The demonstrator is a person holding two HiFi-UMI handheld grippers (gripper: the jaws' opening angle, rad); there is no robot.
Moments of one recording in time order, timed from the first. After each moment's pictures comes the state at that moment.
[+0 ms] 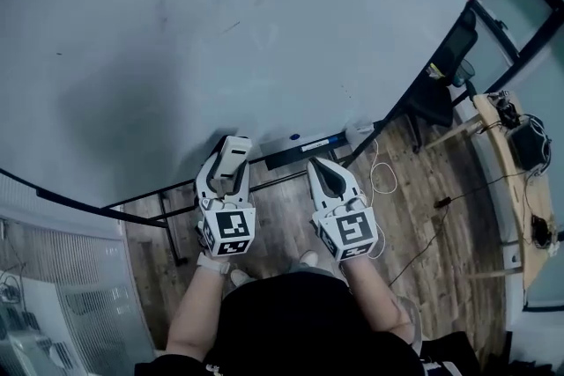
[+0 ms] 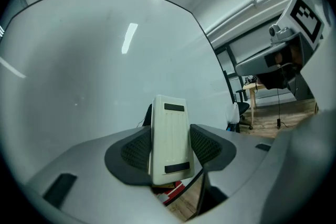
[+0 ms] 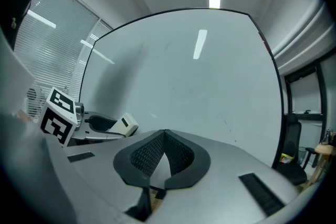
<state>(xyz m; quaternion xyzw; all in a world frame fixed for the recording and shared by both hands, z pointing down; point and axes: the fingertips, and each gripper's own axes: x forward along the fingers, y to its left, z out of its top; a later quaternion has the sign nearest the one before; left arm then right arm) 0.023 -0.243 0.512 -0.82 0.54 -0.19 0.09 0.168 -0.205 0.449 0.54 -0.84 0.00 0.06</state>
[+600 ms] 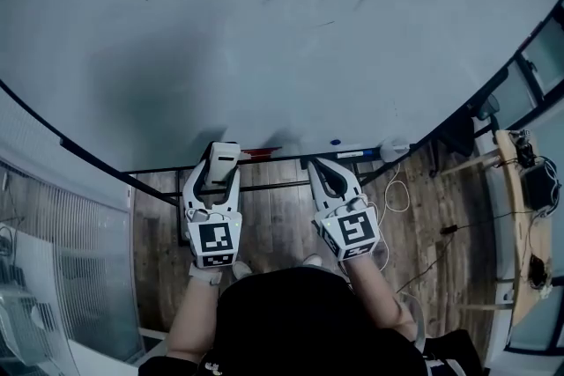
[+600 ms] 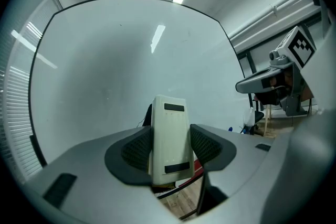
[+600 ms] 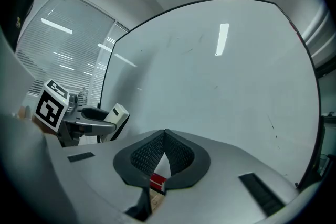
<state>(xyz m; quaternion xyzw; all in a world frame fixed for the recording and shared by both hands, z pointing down) -0.106 -0.192 0.476 -0.78 0.61 -0.14 0.07 0.064 -0.202 0.451 0.45 -0.89 -0.01 0.08</state>
